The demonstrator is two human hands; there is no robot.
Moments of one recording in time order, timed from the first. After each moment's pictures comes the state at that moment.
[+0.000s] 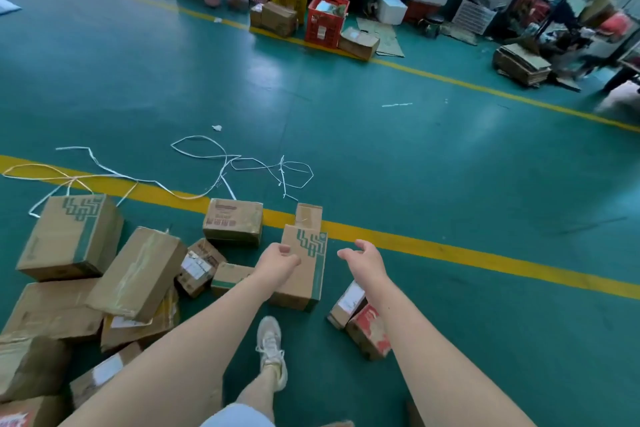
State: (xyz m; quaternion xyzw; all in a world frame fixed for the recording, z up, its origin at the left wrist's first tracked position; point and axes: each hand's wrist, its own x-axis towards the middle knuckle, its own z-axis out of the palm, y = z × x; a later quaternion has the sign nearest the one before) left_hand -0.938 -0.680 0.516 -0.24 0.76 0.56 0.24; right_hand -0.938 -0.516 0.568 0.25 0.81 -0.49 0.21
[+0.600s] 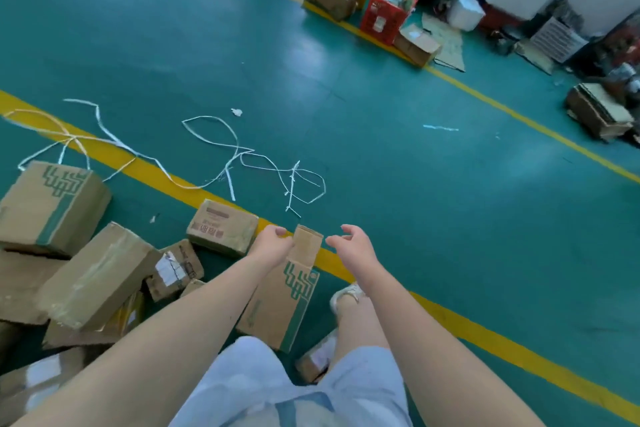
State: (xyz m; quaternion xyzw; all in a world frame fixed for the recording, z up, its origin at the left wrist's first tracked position) left_hand -1.187 -0.683 0.493 -0.34 0.70 0.59 0.21; right_hand -1.222 -0.532 0.559 0.14 0.86 -0.39 0.30
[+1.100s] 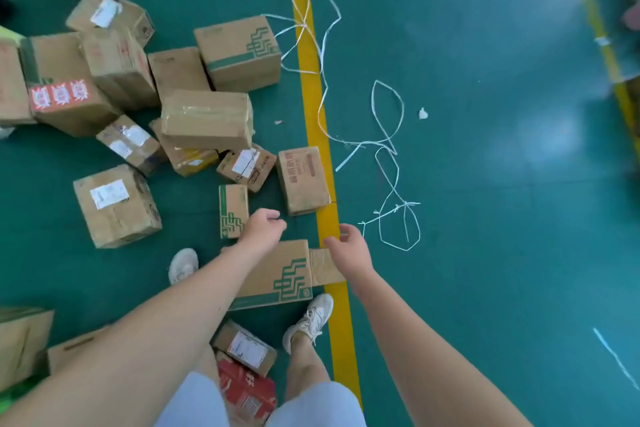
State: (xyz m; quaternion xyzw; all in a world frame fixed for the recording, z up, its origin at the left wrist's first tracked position) left_hand -1.247 -0.657 0.402 -0.71 0.39 0.59 -0.03; right_hand -1.401 -0.593 0.441 -0.24 0.81 -0.12 0.52
